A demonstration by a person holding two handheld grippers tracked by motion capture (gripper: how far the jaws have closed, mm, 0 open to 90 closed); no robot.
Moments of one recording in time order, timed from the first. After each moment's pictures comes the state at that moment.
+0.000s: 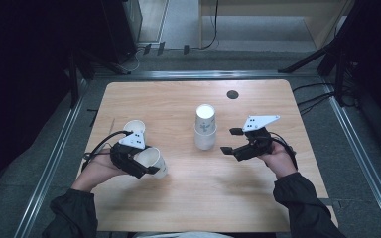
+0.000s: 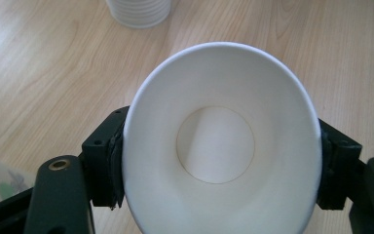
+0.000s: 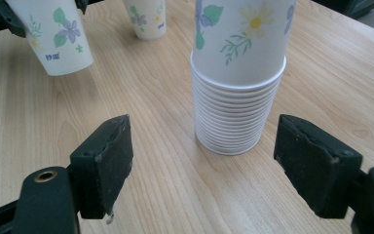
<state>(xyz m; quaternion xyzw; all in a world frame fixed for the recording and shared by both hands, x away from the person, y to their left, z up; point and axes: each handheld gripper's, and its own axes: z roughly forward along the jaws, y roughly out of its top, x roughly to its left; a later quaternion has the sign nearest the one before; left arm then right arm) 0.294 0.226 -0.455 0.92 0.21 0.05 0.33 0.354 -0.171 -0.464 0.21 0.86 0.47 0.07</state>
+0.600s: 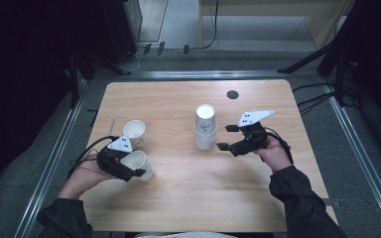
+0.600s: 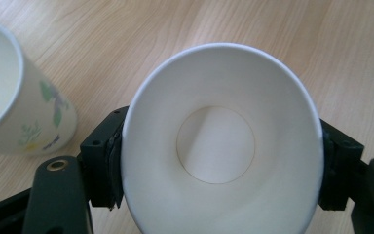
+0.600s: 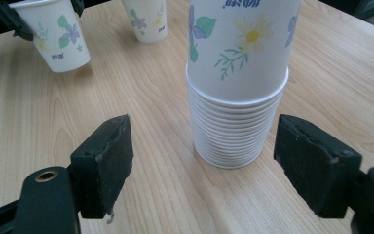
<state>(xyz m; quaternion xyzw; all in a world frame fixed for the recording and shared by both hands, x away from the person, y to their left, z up) 0.285 0.262 -0.469 0.92 0.26 0.07 0.30 0.369 -0.160 -0.465 0.20 0.86 0.47 0.05</state>
